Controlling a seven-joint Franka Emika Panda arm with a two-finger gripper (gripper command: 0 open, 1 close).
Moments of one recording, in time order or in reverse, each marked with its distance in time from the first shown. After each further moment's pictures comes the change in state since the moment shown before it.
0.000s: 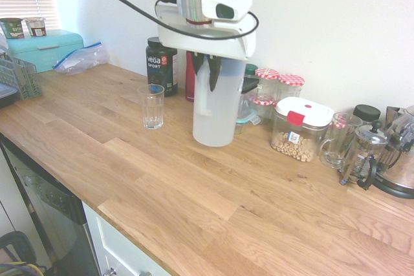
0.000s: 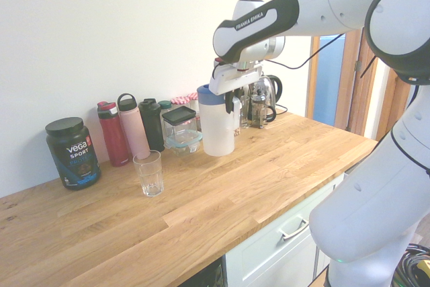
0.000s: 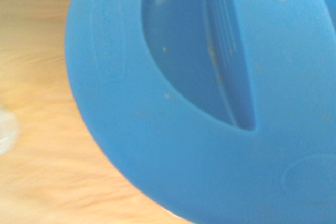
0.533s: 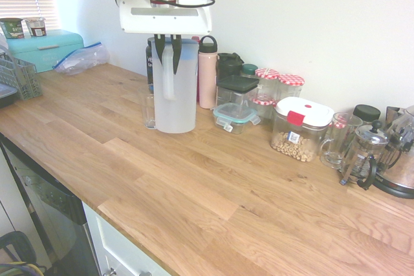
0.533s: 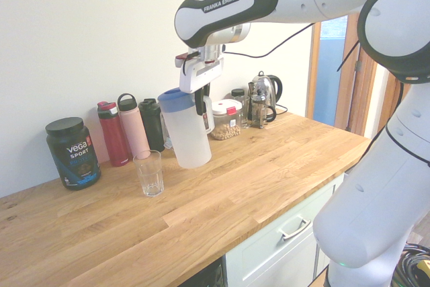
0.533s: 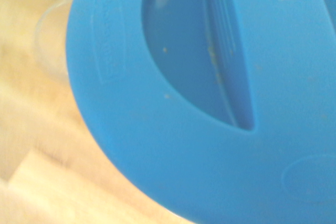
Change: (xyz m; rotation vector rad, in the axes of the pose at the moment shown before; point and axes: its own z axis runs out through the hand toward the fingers) arm -0.048 -0.103 0.002 -0.114 -0.115 -0.397
